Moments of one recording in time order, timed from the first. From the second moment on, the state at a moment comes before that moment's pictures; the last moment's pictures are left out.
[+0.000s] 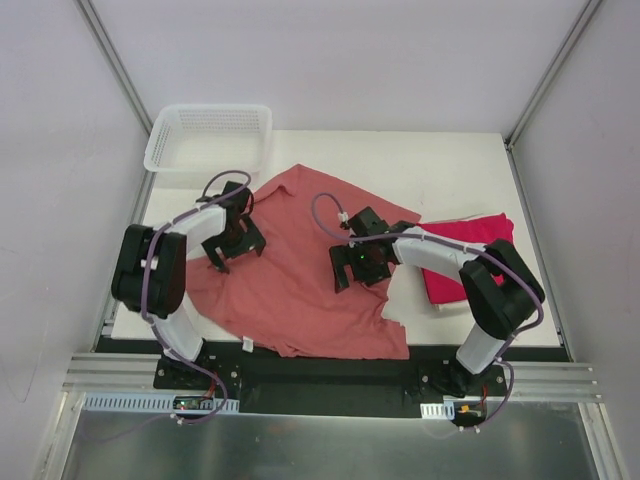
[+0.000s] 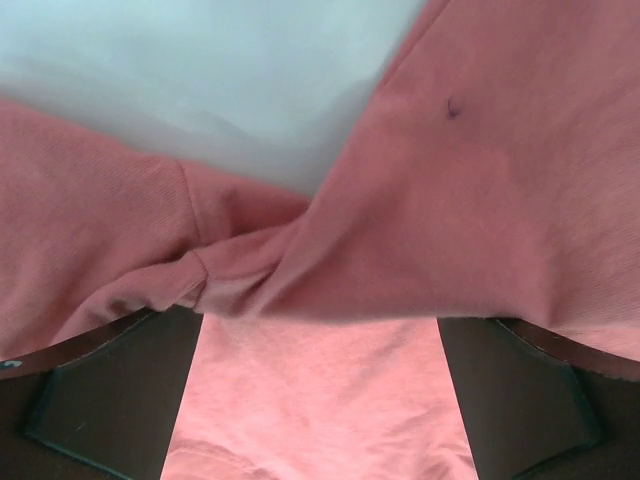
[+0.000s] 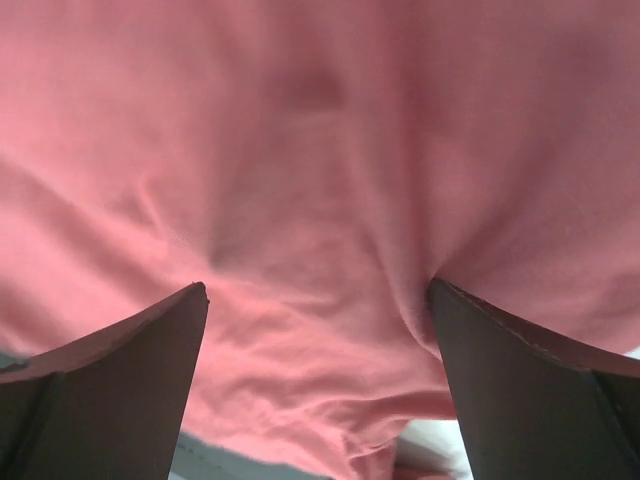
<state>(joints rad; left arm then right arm) -0.22 1.65 0.96 -0.71 -0.11 -0.82 0.68 1.72 1.05 -0.55 -0.19 0.38</state>
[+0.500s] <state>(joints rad) -0.50 2.14 1.64 -0.65 0.00 -0.69 0.89 1.66 1.02 -0.46 -0.38 0.43</state>
